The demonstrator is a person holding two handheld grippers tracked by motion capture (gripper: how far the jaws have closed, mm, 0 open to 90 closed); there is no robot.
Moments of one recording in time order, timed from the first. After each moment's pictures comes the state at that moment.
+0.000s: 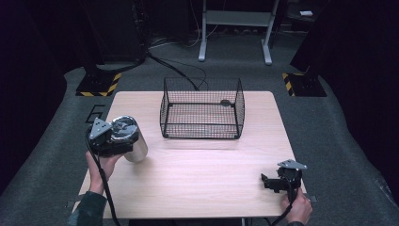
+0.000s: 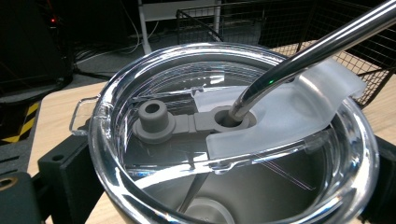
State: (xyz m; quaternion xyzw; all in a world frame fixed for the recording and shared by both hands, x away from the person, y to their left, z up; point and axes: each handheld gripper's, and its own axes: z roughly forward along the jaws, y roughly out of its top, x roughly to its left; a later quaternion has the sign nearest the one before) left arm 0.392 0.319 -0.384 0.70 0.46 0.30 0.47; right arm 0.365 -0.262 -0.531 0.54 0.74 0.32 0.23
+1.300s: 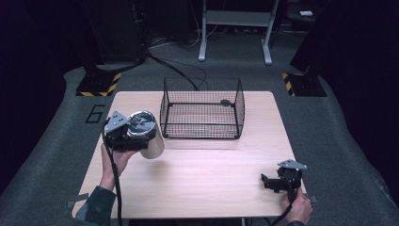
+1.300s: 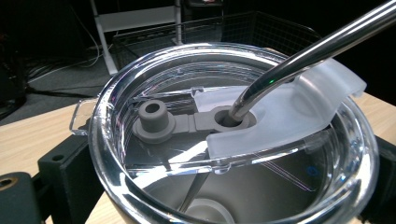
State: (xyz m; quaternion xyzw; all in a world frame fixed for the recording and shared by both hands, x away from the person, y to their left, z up) left arm 0.398 0.273 -0.360 0.72 0.40 0.26 0.50; right arm 0.365 -0.262 -0.530 0.54 0.75 0.32 0.23
